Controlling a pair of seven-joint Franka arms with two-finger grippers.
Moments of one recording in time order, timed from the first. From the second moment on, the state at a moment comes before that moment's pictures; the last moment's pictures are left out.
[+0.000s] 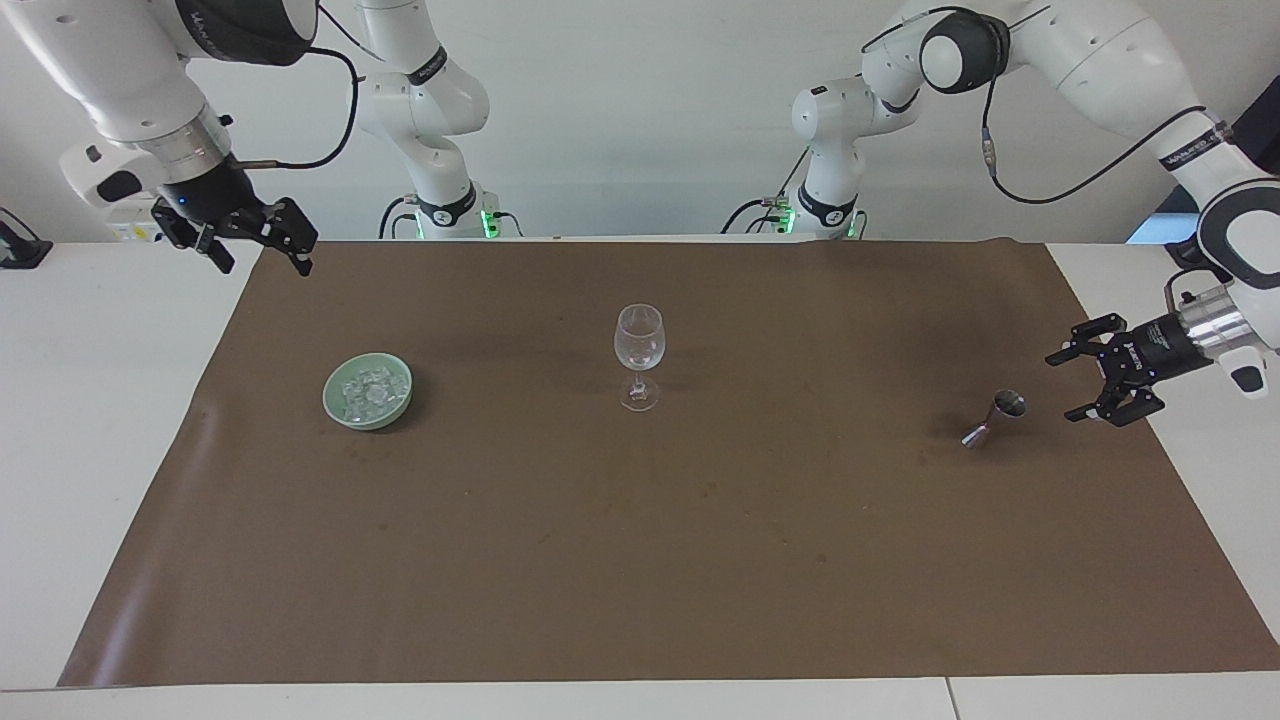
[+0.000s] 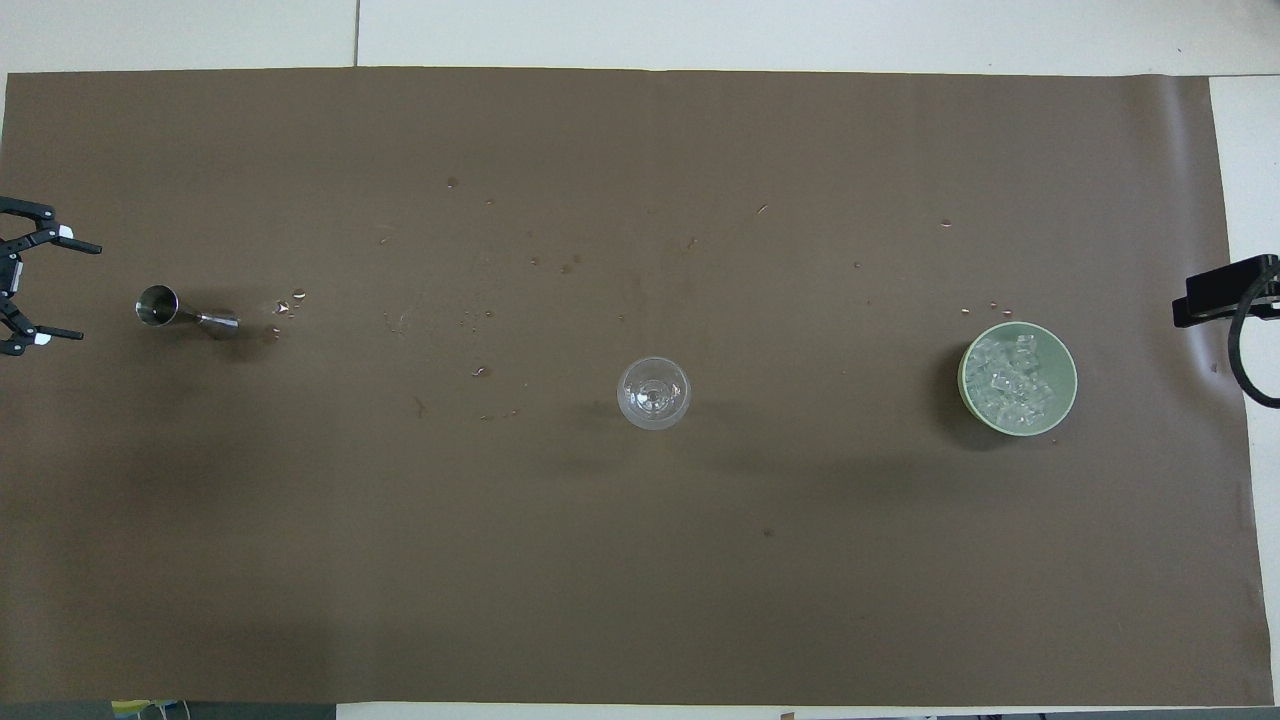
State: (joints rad) left arm 0.18 0.51 0.28 -1.42 -0.59 1.52 -0.87; right arm -0.01 -0.04 -0.09 -1.61 -0.01 1.53 -0.03
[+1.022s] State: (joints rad) left arm 0.24 0.56 0.27 -1.64 -0.89 1.62 -0.85; right arm -0.01 -0.04 -0.09 -1.61 -0.01 1.53 -0.03
